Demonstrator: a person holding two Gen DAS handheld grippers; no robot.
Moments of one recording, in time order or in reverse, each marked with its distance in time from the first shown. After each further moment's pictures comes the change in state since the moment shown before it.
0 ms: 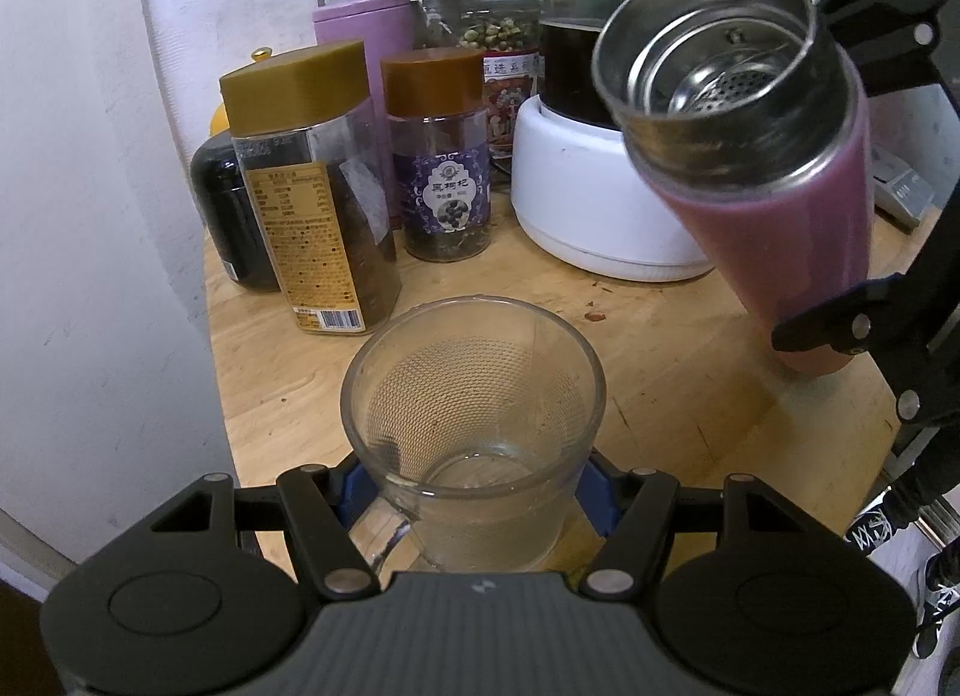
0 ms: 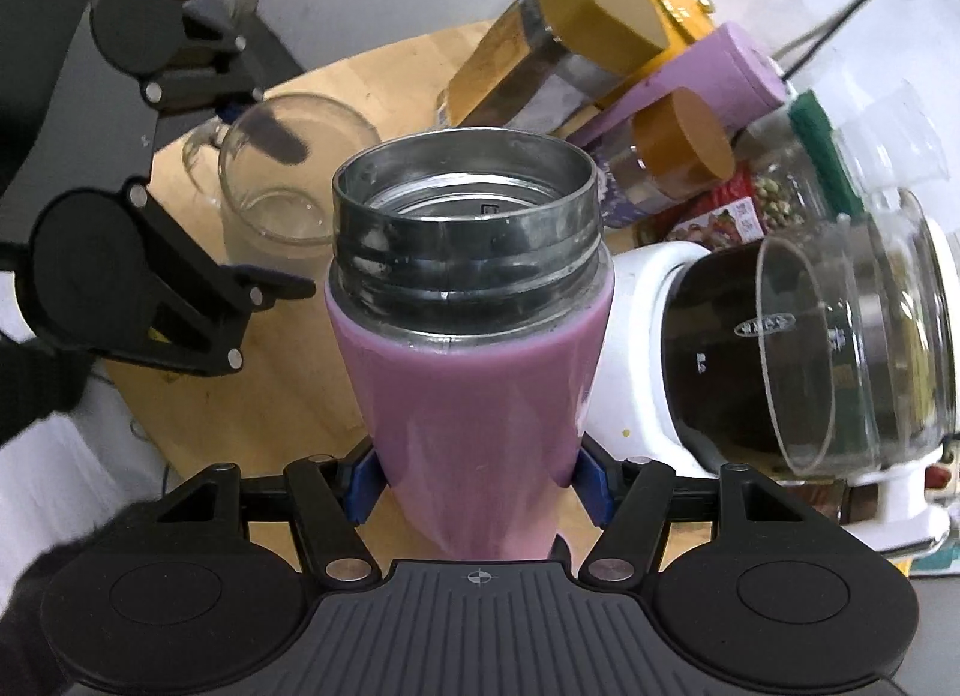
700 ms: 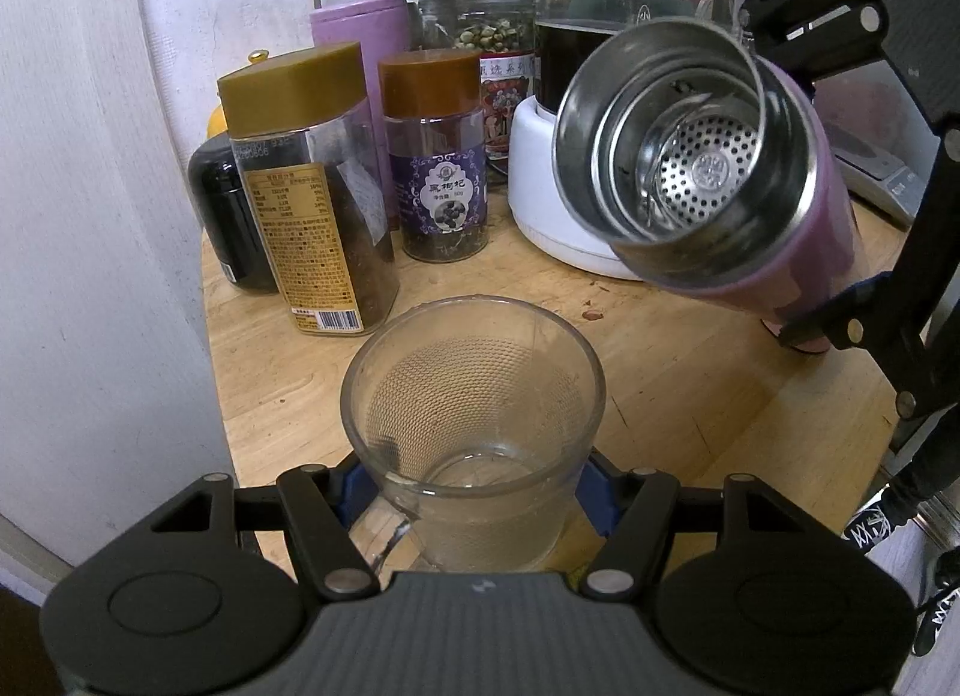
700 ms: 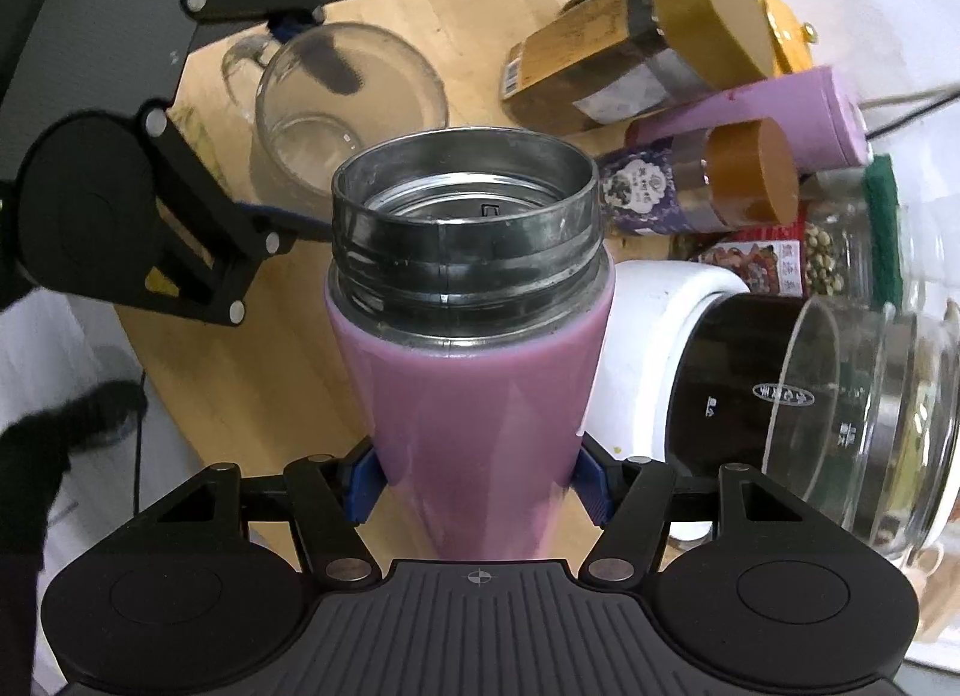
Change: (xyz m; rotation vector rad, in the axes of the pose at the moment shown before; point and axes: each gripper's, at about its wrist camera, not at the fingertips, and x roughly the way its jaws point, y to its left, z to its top) left arm 0.000 -0.001 -0.003 0.005 -0.008 -0.004; right arm 0.011 0.018 0.021 -0.225 0.137 -0.016
